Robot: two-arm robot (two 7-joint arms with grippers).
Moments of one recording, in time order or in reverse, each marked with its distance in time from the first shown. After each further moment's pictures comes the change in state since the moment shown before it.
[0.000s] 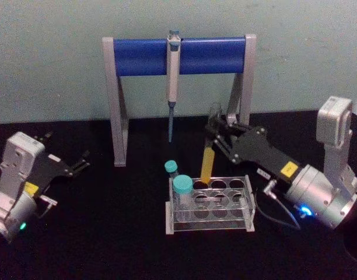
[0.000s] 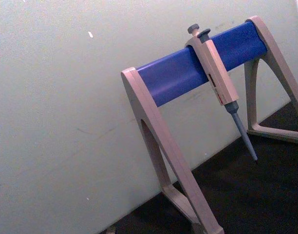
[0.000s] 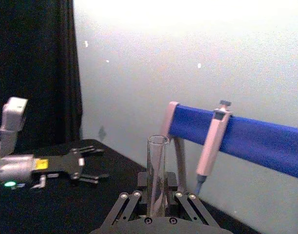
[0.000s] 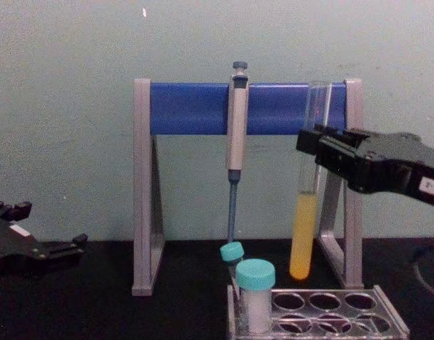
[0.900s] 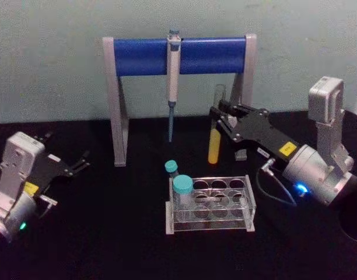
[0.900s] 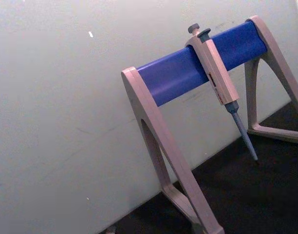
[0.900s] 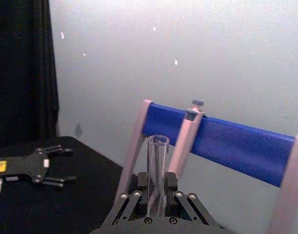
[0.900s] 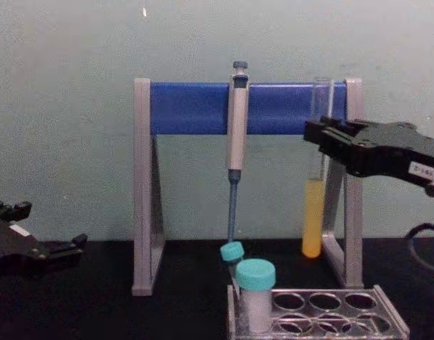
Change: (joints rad) left arm 0.000 0.000 0.000 0.000 0.000 0.000 0.000; right arm 0.101 -0.042 0.006 0.111 -0.049 0.008 -0.025
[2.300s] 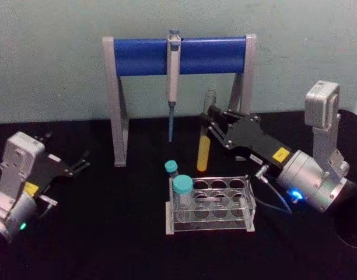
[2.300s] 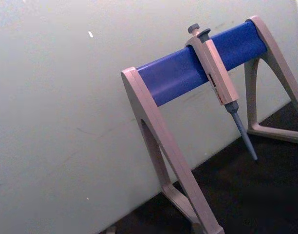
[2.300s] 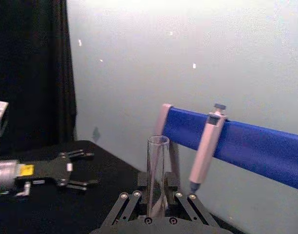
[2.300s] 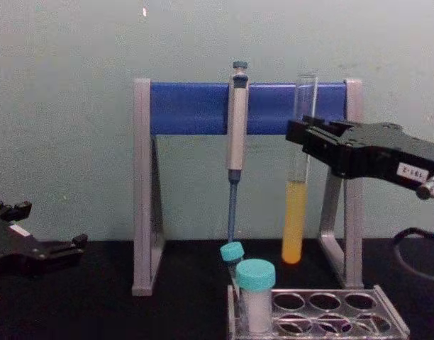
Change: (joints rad) left arm 0.000 0.000 0.000 0.000 0.000 0.000 0.000; right arm -0.017 0.005 -0.022 -0.034 0.035 0.008 0.023
